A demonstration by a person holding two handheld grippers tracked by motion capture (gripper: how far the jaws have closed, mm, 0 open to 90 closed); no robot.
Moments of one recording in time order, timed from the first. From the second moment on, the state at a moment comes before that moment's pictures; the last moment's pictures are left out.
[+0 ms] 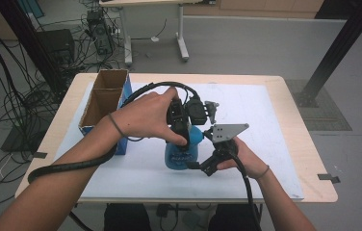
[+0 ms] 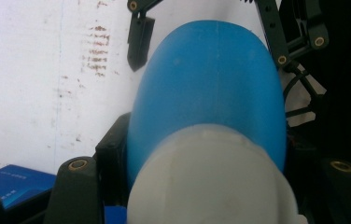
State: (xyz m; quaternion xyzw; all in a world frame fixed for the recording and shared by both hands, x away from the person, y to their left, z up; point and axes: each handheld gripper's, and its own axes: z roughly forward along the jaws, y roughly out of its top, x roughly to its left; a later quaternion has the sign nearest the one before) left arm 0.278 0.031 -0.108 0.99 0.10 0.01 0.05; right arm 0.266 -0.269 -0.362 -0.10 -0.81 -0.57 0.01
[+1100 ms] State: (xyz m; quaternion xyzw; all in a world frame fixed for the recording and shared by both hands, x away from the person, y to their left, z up) left arm 0.284 0.038 -0.107 0.99 0.12 0.00 0.06; right arm 0.243 -0.362 -0.366 -0.19 -0.81 -0.55 -0.05
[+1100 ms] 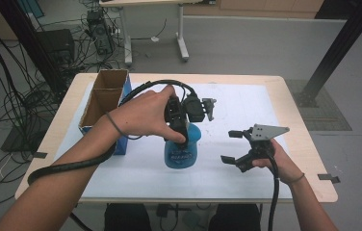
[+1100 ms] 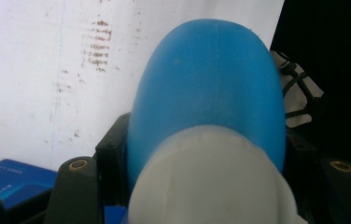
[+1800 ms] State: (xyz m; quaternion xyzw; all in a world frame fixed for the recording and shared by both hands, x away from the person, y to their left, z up) left arm 0.290 0.034 -0.111 0.98 0.21 0.02 0.06; right arm 0.236 -0.376 -0.365 -0.23 -0.81 -0.53 -0.07
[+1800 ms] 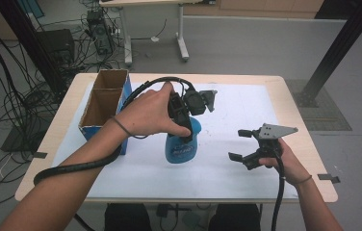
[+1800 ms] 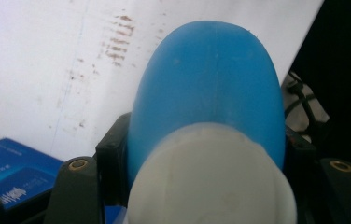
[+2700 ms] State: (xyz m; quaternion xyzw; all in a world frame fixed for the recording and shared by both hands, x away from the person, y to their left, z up) left arm 0.318 0.029 -0.105 0.89 0.46 0.01 0.06; right arm 0.226 -0.382 -0.356 -0.27 -0.81 -0.51 -0.10
